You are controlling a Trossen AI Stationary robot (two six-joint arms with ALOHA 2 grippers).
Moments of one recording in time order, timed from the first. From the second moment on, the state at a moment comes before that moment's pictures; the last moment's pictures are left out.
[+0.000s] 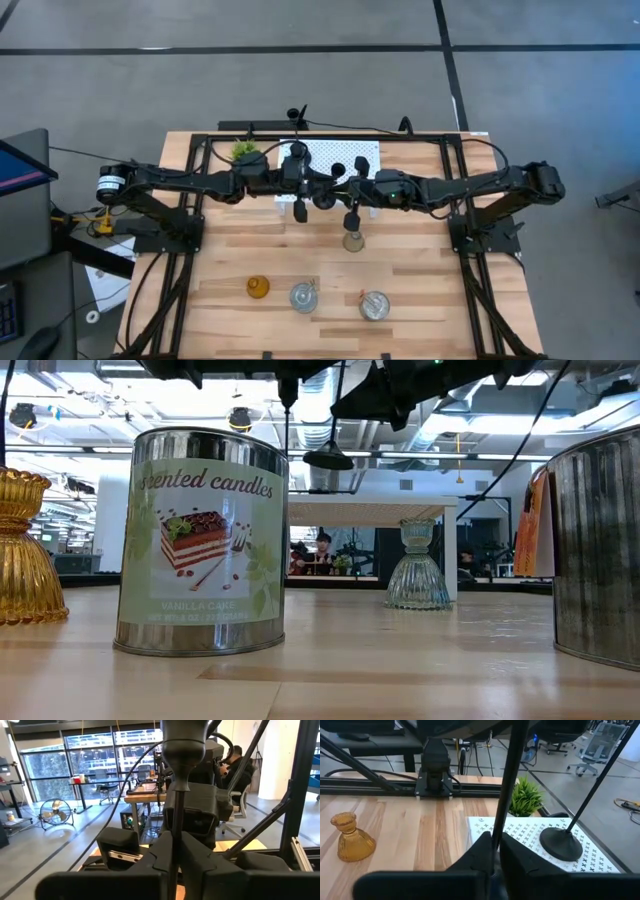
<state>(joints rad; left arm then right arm) 0.08 1.24 0.92 0.60 0.08 0.11 0.00 1.41 0.91 0.24 0.23 -0.09</state>
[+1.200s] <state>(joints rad) 0.13 0.97 0.77 0.47 -0.19 0.18 0.16 0.95 0.91 -0.38 0.57 0.02</state>
